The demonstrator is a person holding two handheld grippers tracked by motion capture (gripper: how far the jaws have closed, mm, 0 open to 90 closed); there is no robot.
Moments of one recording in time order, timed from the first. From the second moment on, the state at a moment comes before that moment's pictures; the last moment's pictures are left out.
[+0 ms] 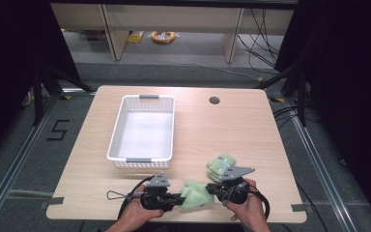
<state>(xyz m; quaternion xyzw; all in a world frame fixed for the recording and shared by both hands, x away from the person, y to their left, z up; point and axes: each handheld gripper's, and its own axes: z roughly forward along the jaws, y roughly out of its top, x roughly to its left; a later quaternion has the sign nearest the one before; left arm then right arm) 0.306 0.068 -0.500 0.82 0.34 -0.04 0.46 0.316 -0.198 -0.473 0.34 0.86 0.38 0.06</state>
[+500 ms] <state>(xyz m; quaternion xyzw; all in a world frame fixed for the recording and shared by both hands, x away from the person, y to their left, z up) 0.310 0.062 -0.512 0.83 0.33 -0.03 0.44 0.321 -0.201 -0.490 0.35 0.86 0.36 0.06</state>
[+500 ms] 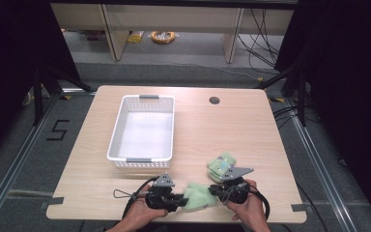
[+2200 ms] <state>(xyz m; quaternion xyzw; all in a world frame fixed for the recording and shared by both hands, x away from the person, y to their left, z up) 0.299 0.100 -0.491 0.82 0.36 0.01 0.44 0.402 -0.229 -0.492 0.40 0.85 0.31 0.12</state>
